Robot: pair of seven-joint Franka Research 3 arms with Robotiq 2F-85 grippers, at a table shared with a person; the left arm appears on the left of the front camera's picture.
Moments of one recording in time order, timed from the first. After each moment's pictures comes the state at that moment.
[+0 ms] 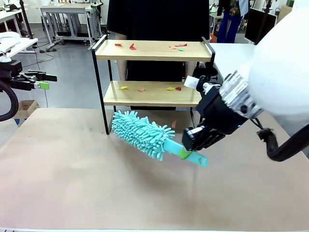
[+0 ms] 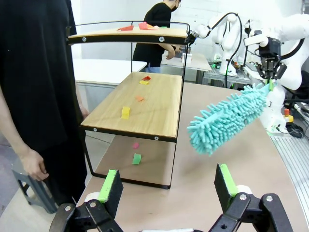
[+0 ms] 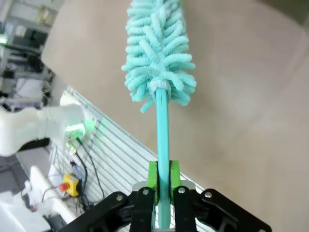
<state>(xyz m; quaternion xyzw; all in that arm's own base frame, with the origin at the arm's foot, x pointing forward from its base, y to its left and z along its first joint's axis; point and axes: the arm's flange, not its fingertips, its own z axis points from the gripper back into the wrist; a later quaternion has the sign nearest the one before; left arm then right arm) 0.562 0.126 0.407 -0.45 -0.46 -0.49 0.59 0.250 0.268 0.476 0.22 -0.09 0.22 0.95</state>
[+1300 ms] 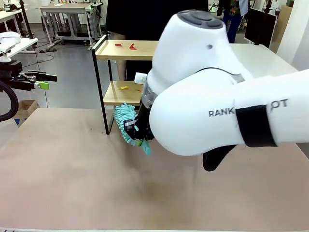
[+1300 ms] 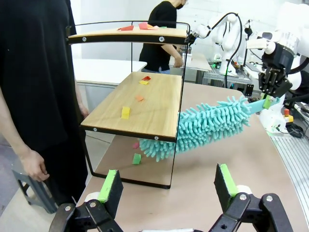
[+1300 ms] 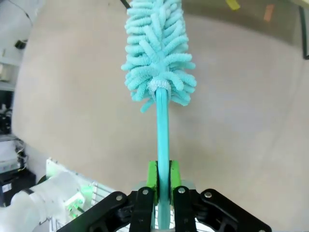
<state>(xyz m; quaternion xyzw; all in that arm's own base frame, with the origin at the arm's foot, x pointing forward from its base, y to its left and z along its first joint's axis) 0.562 0.126 0.407 -0.45 -0.46 -0.49 0.59 0.283 0.409 0.465 0.12 -0.15 0.10 0.98</state>
